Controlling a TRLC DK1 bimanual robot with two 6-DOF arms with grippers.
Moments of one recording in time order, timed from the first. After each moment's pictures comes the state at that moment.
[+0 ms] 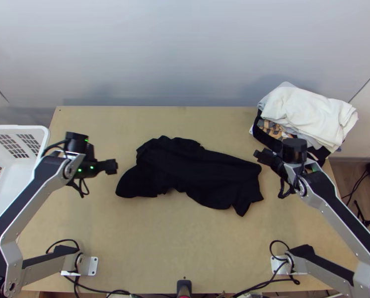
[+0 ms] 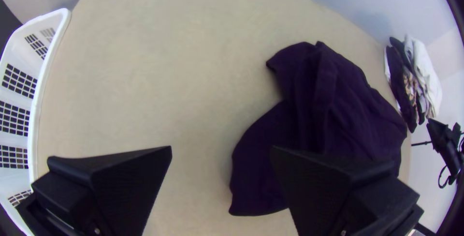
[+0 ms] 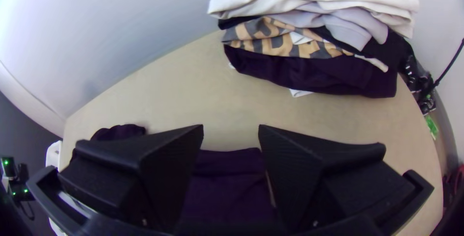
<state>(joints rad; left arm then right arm) -0.13 1.30 1.01 -0.75 0.05 -0.28 0.29 1.16 0.85 -0.41 0.17 0.59</state>
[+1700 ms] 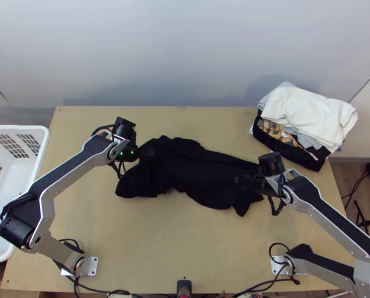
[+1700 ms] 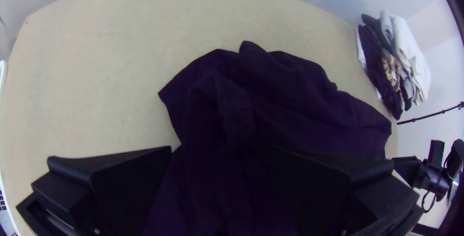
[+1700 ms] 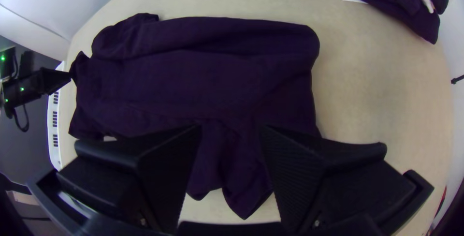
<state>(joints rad) -0.39 1.67 1.30 -0.63 0.08 -0.39 0.45 1.19 0.79 -0.61 -0.04 0.61</state>
